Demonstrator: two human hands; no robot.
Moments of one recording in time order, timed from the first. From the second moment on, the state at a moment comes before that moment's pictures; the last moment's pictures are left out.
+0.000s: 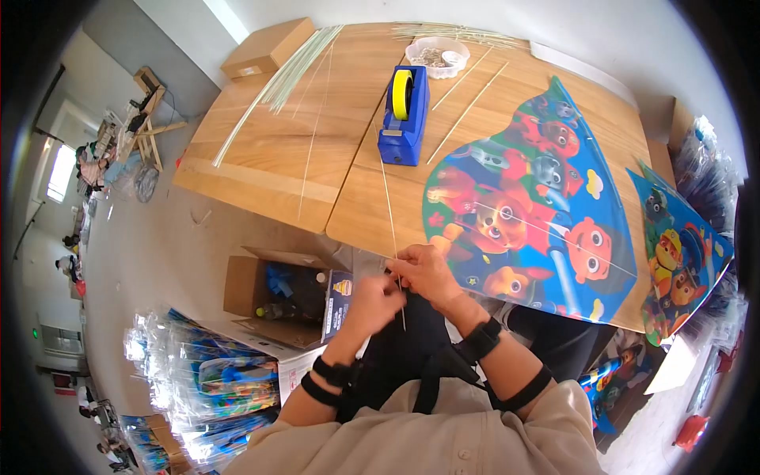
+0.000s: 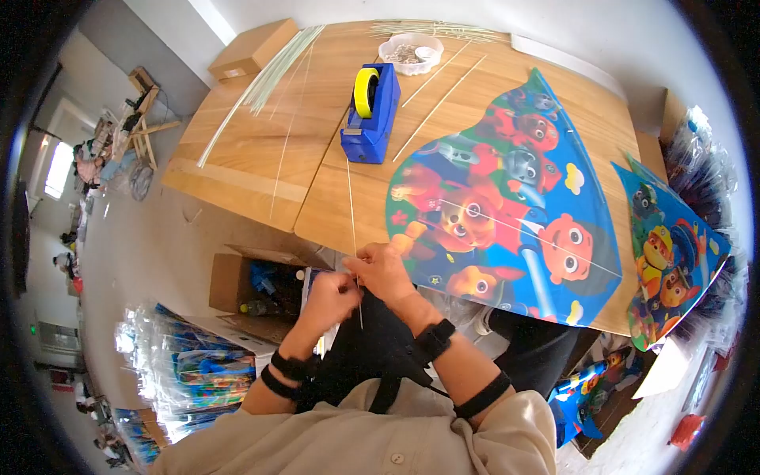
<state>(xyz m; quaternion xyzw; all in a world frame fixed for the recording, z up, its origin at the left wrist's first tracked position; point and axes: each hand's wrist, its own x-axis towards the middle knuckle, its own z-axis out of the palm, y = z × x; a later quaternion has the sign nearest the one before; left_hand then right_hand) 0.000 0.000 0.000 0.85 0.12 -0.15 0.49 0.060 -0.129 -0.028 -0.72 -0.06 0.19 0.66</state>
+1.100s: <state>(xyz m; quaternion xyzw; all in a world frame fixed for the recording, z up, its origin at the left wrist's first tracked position) 0.262 0.027 0.037 0.82 0.06 -0.03 0.57 -0.034 -0.132 -0.015 -0.55 0.02 0.40 0.73</state>
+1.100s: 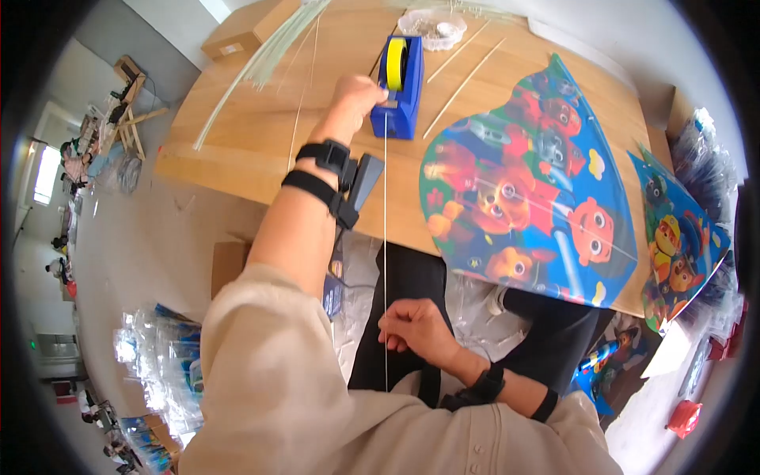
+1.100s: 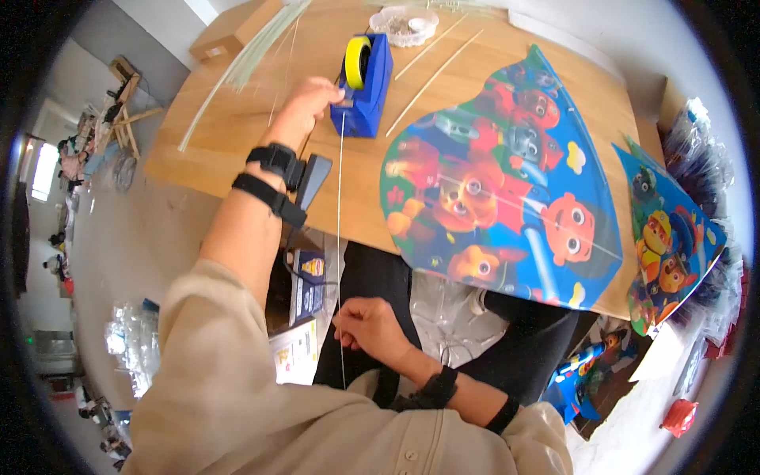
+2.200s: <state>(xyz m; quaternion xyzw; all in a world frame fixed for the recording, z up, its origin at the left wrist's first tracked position) -0.157 0.071 0.040 0.64 0.23 -0.27 0.68 0.078 -0.081 -0.044 -0.71 -0.07 0.26 0.65</state>
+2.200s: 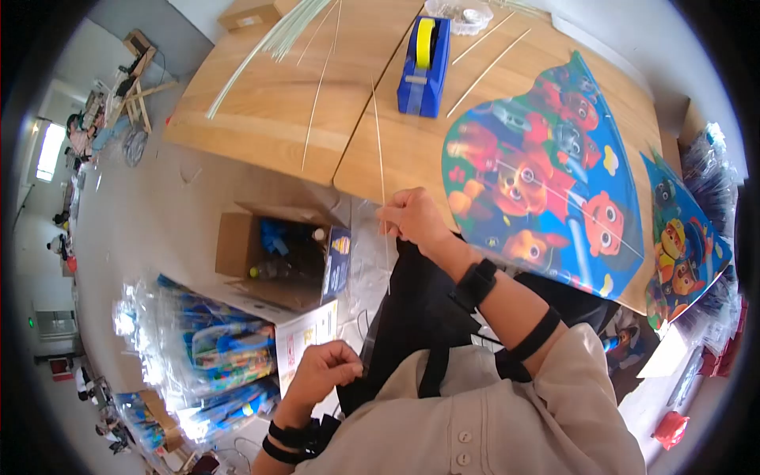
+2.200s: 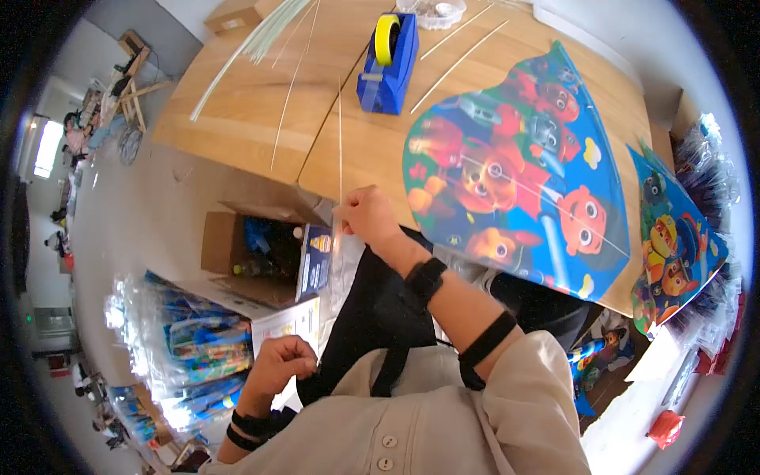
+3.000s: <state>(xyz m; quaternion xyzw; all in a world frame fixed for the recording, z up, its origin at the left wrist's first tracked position) -0.155 0.110 0.008 0.68 0.30 -0.30 0.60 0.212 -0.089 -0.011 -0.31 0.16 0.14 0.93</state>
